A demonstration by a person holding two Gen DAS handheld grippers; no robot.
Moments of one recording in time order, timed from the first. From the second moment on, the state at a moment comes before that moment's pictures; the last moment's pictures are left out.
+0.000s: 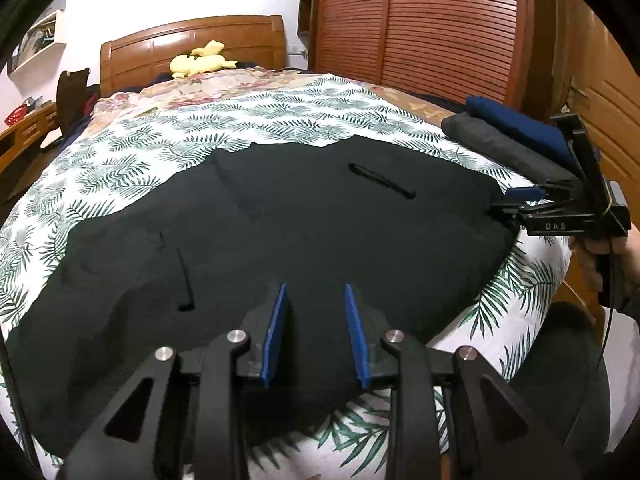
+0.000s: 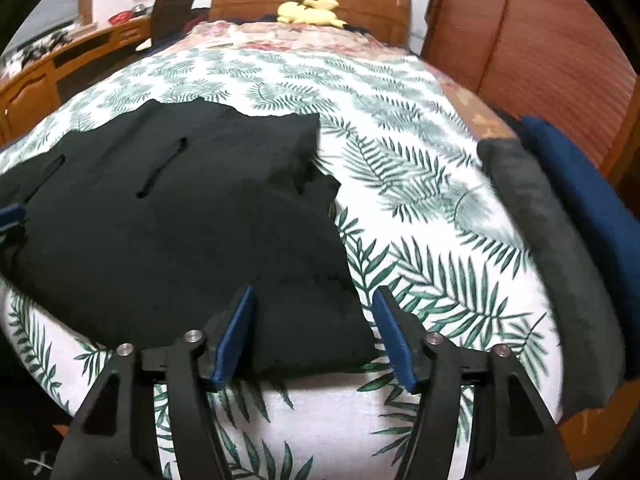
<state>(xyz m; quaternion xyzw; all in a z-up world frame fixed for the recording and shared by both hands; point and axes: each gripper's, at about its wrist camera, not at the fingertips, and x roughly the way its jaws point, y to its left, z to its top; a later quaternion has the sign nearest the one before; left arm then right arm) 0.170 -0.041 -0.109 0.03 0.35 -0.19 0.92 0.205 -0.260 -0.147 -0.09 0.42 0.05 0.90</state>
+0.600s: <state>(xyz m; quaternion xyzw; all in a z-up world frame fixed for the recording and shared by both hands) 0.171 -0.045 -0.113 0.03 0.35 -0.19 0.92 0.209 -0.269 -0.161 0.01 0.47 0.12 0.88</state>
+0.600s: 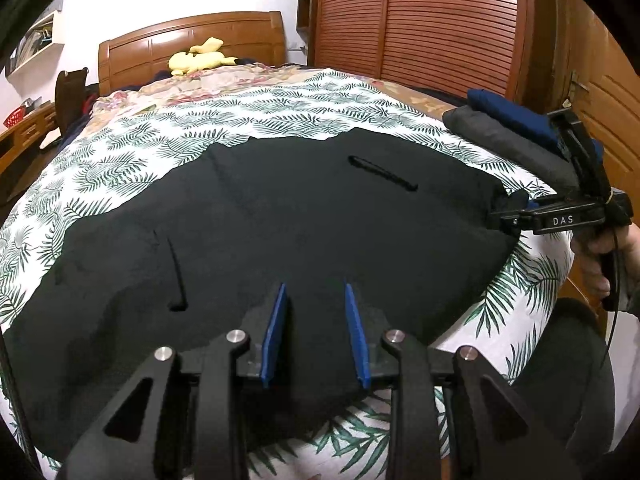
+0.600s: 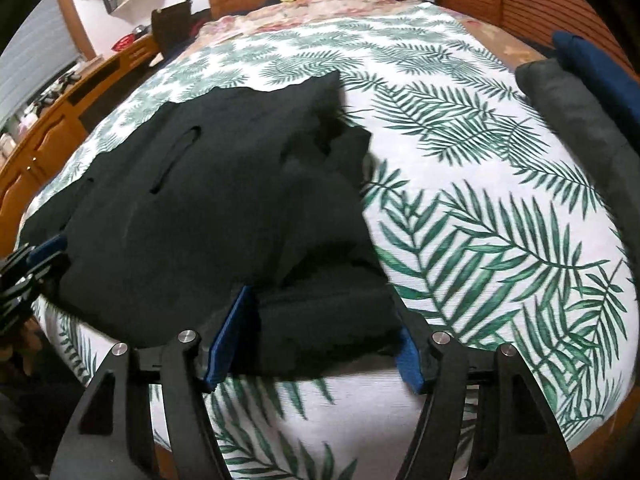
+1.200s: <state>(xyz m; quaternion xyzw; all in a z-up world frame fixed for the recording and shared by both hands) 0.163 -0.003 -0.105 0.00 0.34 -0.16 0.93 0.206 -0.224 -0.085 0.01 0.37 0.19 0.91</state>
